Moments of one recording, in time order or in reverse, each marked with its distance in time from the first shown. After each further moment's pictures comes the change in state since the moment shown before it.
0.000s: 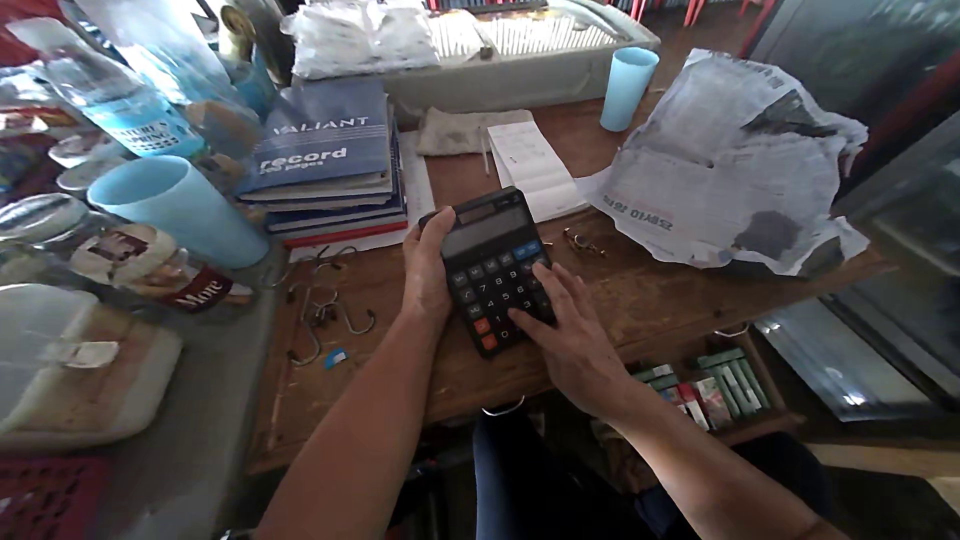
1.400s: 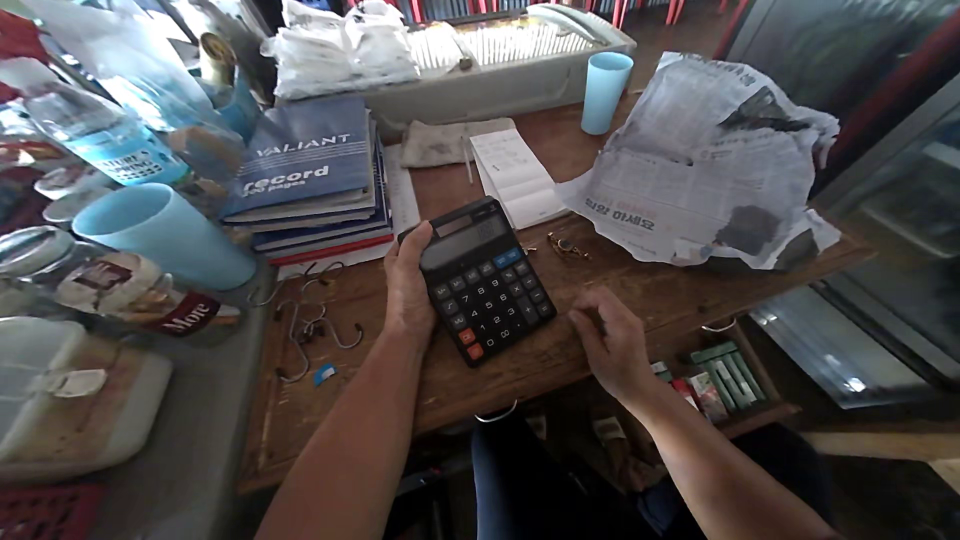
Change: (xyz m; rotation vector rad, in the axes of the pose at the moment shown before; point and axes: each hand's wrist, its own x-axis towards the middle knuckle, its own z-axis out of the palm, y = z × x) left_hand -0.004 0.002 0.002 -0.025 0.027 -0.010; right_hand -0.022 0.037 -0.021 0.260 0.258 0.213
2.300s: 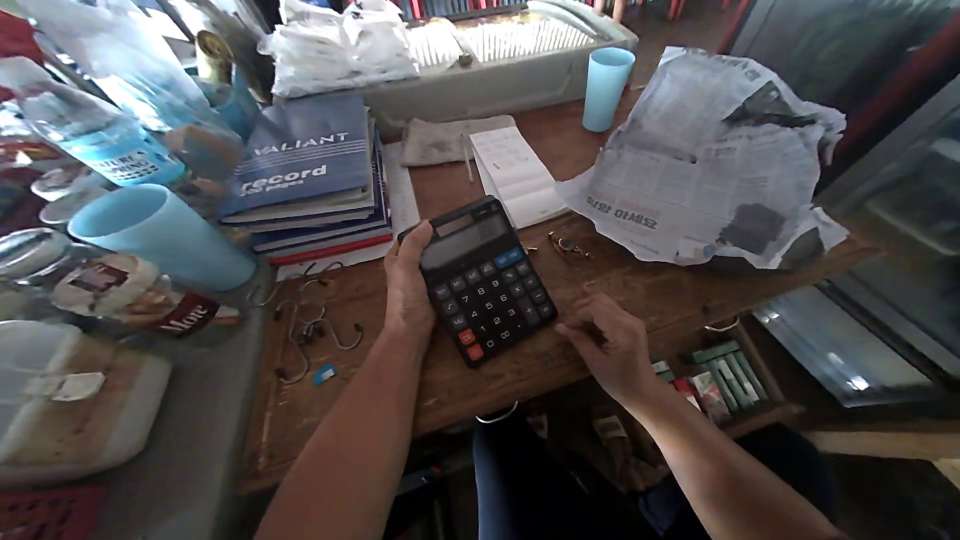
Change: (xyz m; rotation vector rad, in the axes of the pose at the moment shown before) left_hand -0.001 0.002 0.002 0.055 0.010 -0.013; right_hand -0.003 0.004 0.001 0.078 -0.021 -0.033
